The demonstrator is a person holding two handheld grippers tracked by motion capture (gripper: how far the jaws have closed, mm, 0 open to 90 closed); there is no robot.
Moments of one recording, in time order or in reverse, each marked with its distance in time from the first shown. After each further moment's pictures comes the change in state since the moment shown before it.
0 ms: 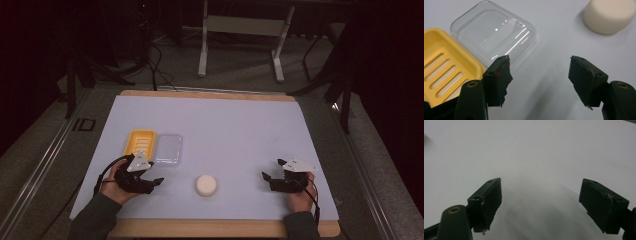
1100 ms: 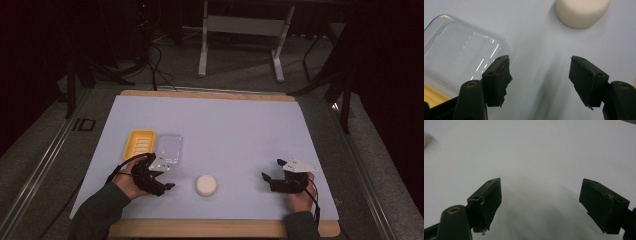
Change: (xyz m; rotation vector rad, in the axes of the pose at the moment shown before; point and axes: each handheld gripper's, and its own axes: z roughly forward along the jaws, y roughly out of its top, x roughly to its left) left arm -0.014 0.037 0.022 0.137 -0.127 0.205; right arm 0.000 0.000 -0.001 -0.006 0.018 -0.007
